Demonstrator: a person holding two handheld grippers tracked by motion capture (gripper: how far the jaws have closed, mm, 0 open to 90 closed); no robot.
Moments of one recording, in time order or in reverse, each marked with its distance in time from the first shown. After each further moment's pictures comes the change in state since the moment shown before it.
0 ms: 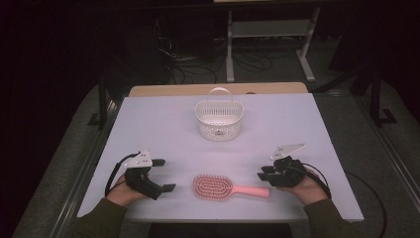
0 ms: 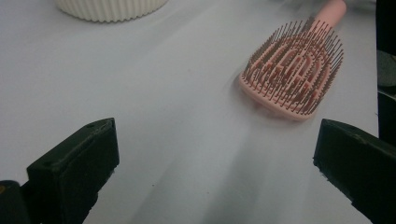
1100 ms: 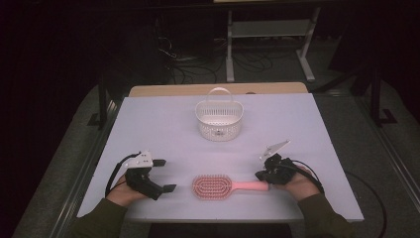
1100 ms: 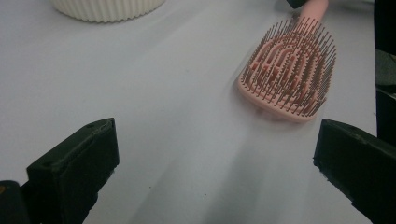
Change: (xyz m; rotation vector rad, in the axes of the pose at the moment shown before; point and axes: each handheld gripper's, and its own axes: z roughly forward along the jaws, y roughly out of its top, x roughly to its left) left arm -0.001 0.001 0.001 0.004 -0.004 0.006; right arm 0.001 0.010 0.026 0.164 0.034 -0.041
